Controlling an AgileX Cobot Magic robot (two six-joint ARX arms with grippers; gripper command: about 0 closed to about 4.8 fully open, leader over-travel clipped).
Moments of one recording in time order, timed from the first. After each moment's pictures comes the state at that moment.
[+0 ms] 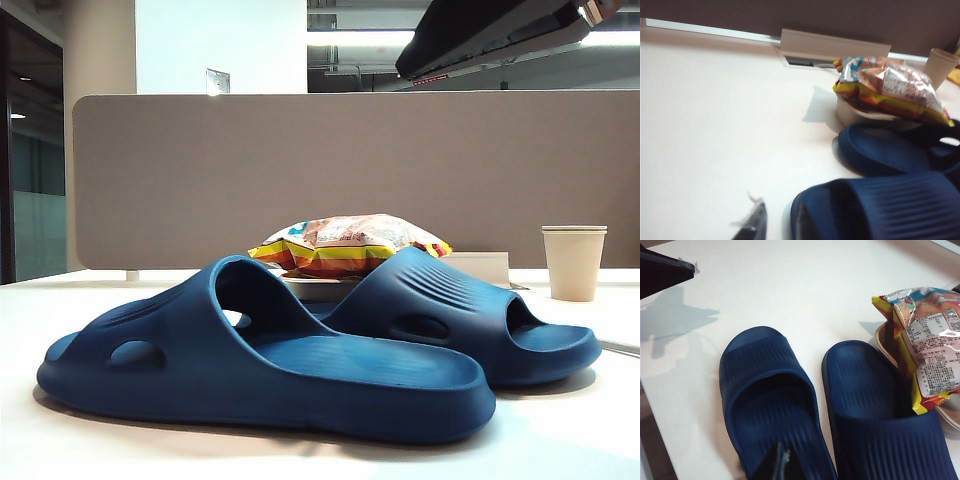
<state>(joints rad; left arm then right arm) -0.16 0.00 0.01 -0.12 0.25 -0.16 0.92 0.83 0.62 -0.22 0.01 0.01</state>
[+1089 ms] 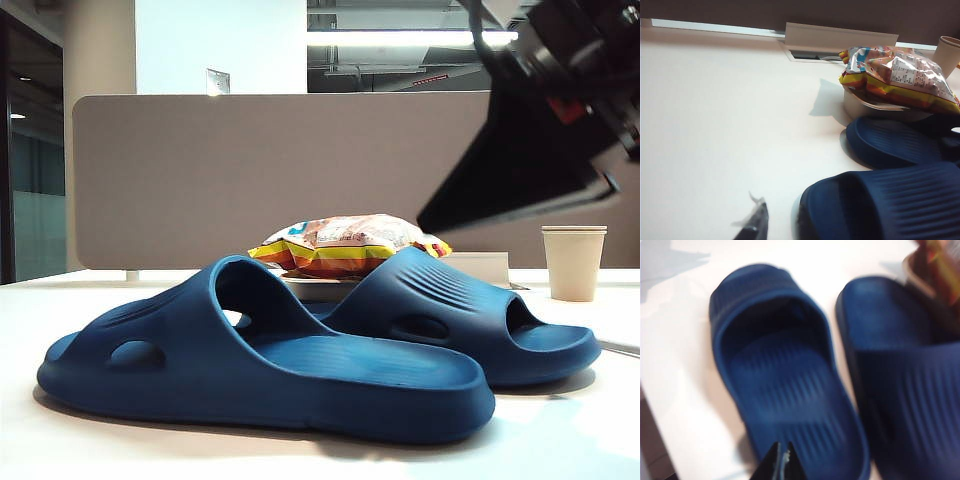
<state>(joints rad) -0.16 0.00 0.01 -0.15 0.23 -0.12 0.92 0.85 0.35 0.00 -0.01 0.04</state>
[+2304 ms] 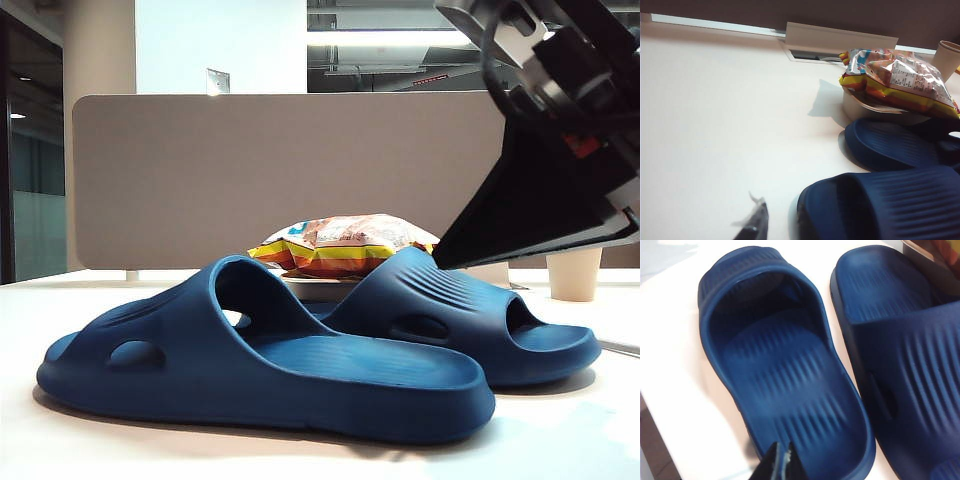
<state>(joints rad) -0.16 0.00 0.01 -0.15 0.23 -0.15 0.92 0.85 0.32 0.01 0.00 0.13</state>
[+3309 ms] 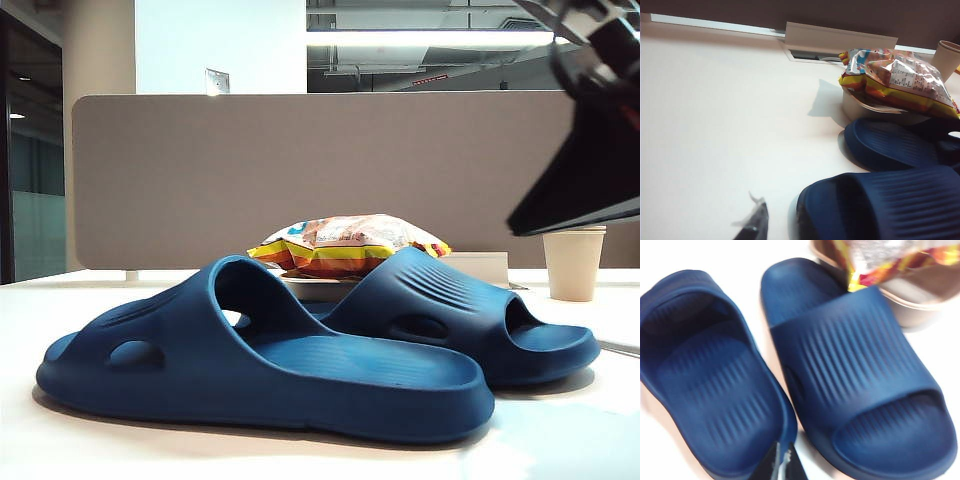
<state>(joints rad) -0.16 0.00 0.01 -0.15 0.23 -0.15 0.73 0.68 0.32 -0.13 -0.01 0.13</state>
